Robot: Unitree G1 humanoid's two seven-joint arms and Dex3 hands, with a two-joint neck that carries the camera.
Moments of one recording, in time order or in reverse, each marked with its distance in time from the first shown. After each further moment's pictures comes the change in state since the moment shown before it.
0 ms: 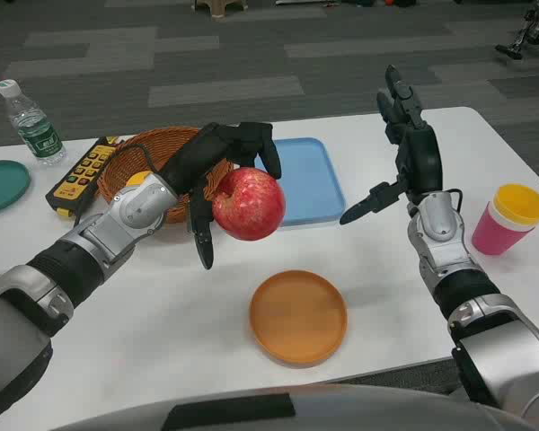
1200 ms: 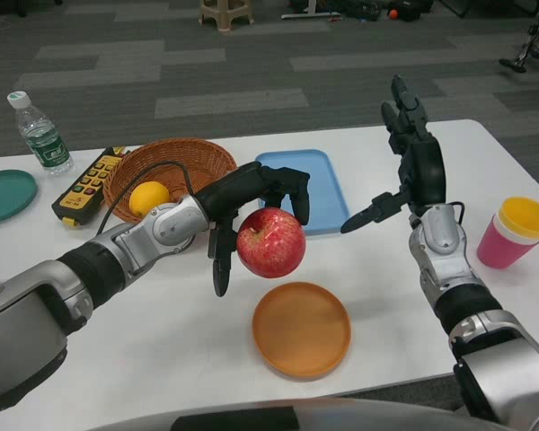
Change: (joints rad) left arm -0.105 -0.048 -0.255 0.133 0.023 0.015 0.019; right arm 0.003 0.021 -0.017 -0.010 0.005 -0.003 0.000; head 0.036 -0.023
